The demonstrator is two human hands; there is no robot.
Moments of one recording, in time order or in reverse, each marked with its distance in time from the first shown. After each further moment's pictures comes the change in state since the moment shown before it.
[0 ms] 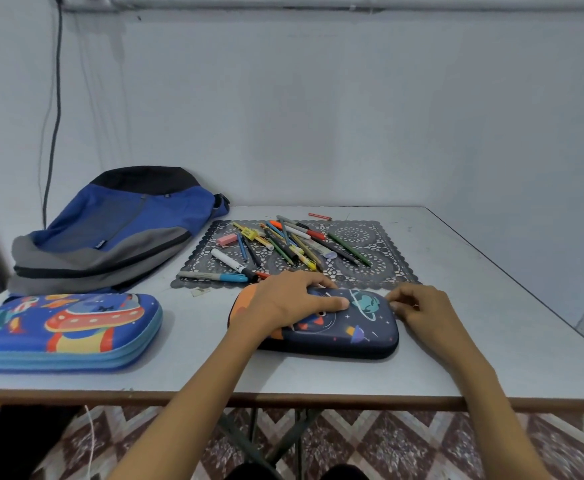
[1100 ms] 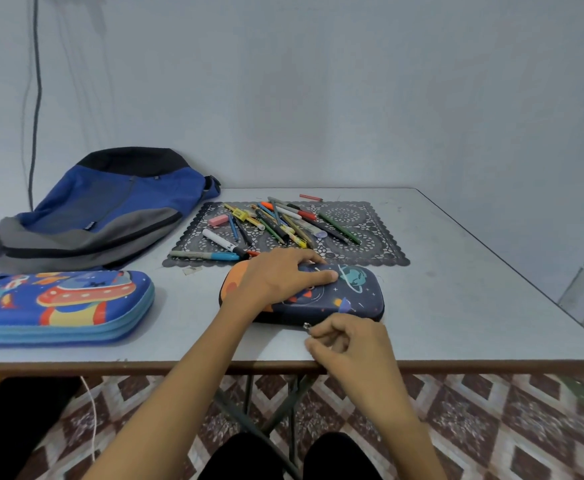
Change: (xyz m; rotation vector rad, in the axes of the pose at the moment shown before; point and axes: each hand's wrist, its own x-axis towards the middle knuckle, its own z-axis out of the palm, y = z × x) left_hand 0.006 -0.006 0.010 0.111 0.081 0.071; right_hand -0.103 -0.085 0.053 0.090 -0.058 0.007
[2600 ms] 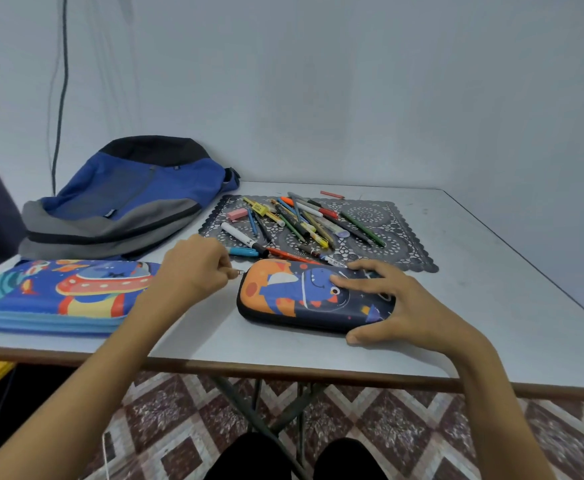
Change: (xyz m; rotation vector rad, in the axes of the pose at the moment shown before) left_hand -0.046 -0.102 -0.046 0.363 0.210 -0.301; right_hand 0.079 0.025 -0.050 -0.117 -0.434 -0.240
